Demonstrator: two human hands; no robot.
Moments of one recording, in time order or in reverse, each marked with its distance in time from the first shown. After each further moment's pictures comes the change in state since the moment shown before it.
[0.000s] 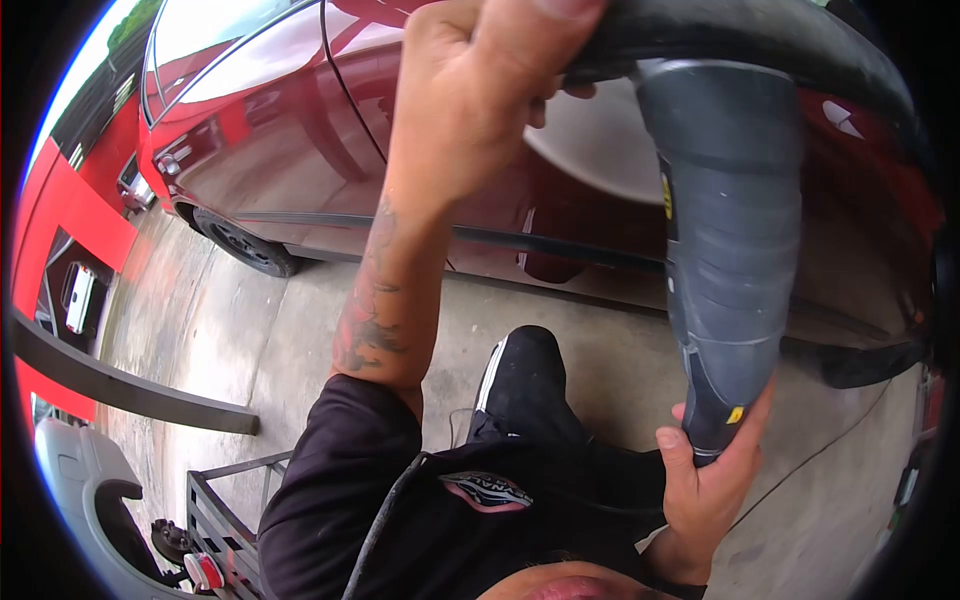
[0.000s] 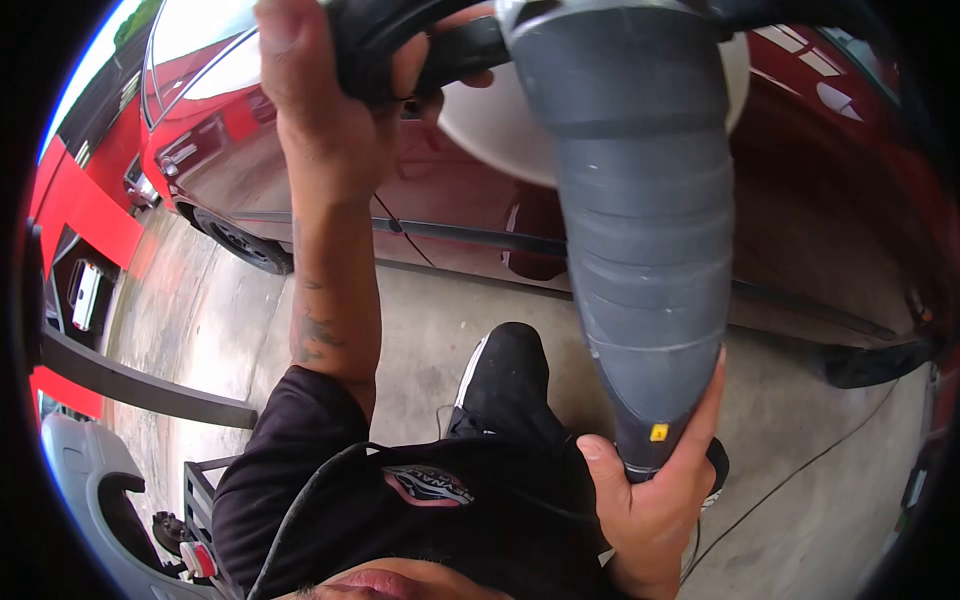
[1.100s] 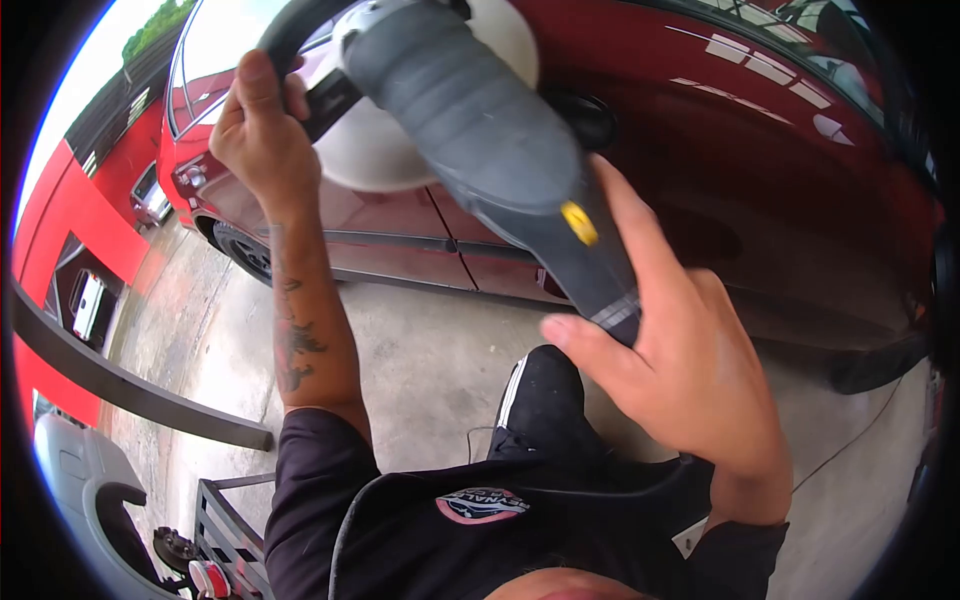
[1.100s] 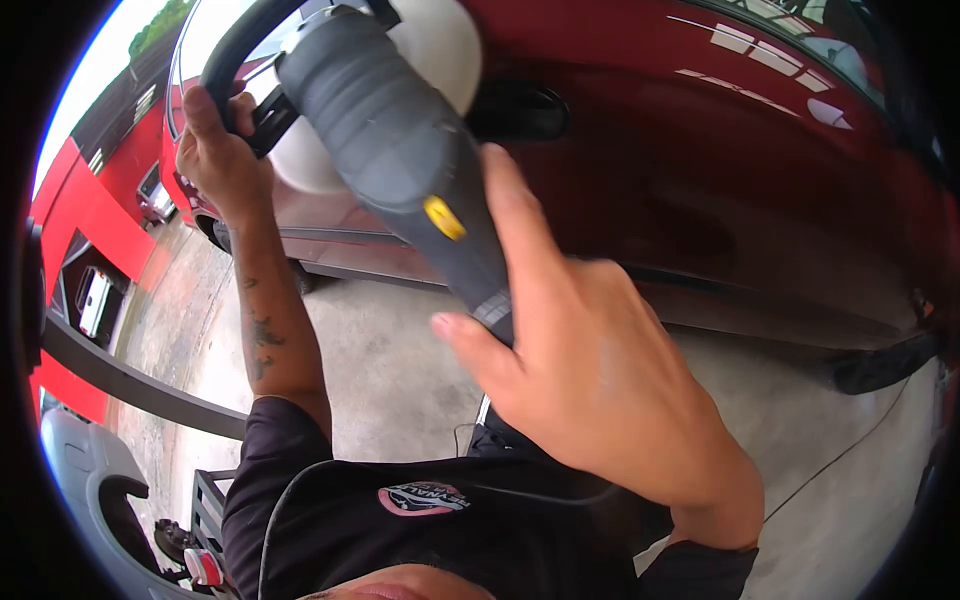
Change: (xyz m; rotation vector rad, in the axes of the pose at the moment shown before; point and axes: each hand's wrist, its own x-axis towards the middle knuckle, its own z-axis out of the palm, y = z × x) left_hand 0.010 -0.002 -0.150 0.136 0.553 0.371; right_hand 0.076 -0.111 0.039 0.054 -0.451 -0.297
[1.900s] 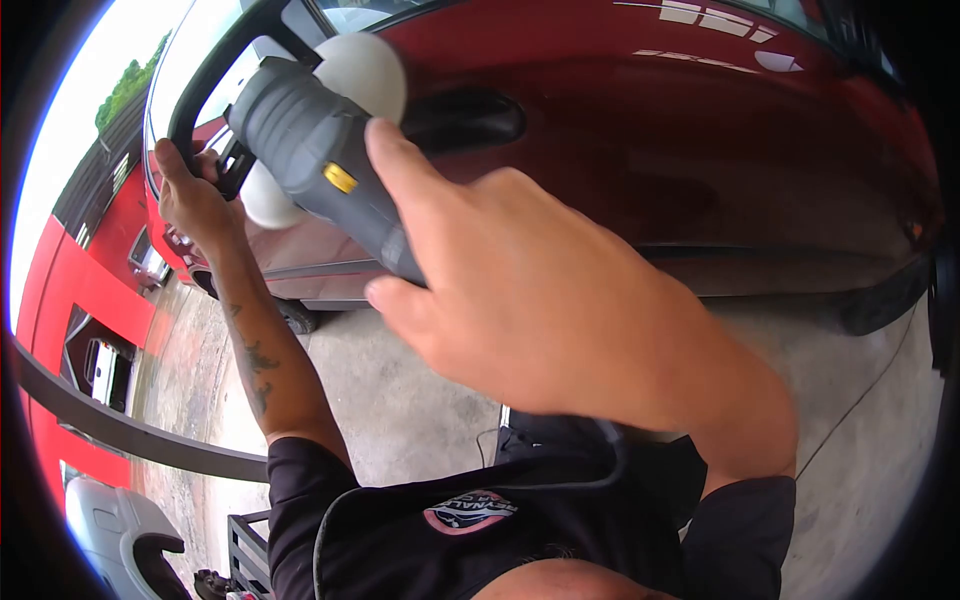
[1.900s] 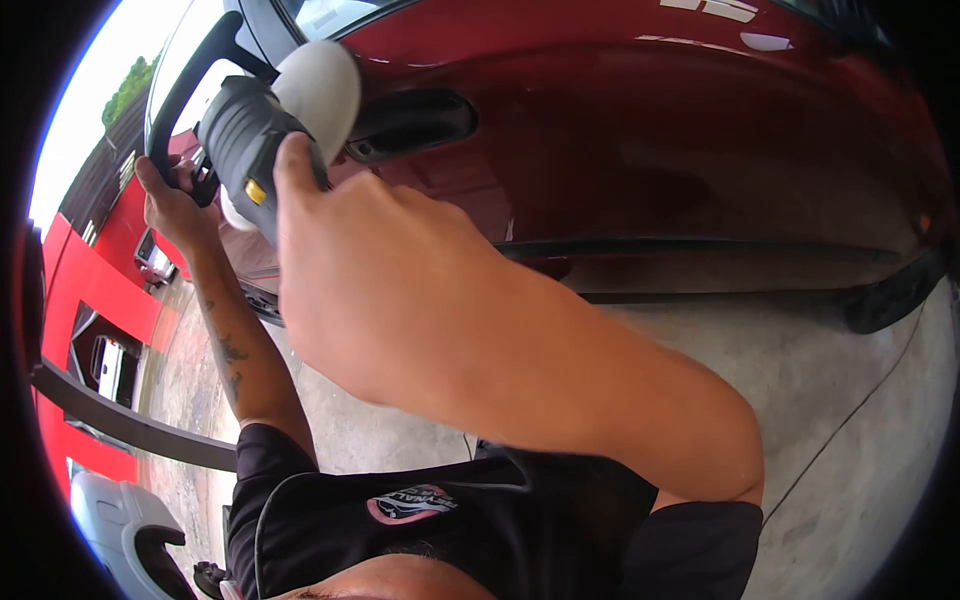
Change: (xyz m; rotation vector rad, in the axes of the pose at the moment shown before) left_hand 0.035 -0.002 -0.018 -0.021 0.104 -0.187; right_hand 0.019 -0.025 -0.012 -0.111 -0.104 -0.175
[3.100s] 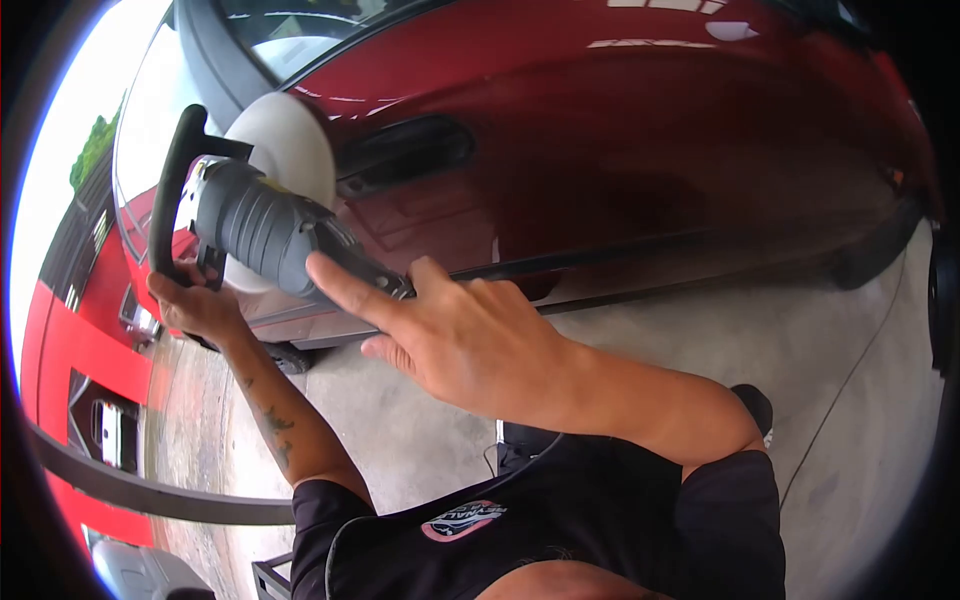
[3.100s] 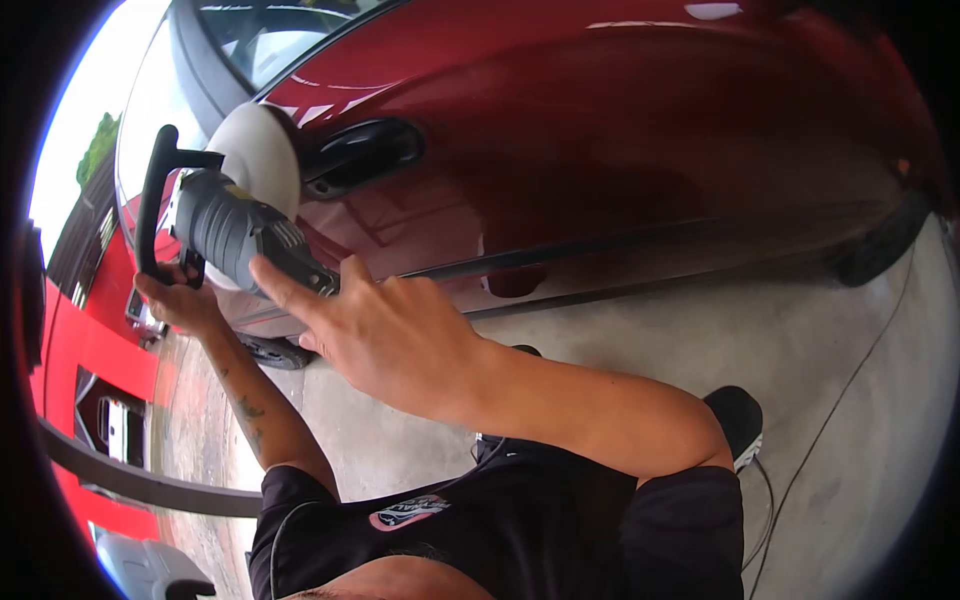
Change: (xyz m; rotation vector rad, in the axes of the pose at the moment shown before) left_hand -0.027 -0.040 -0.040 0.089 0.021 0.092; right_hand -0.003 0.061 0.057 -0.177 0.213 -0.229
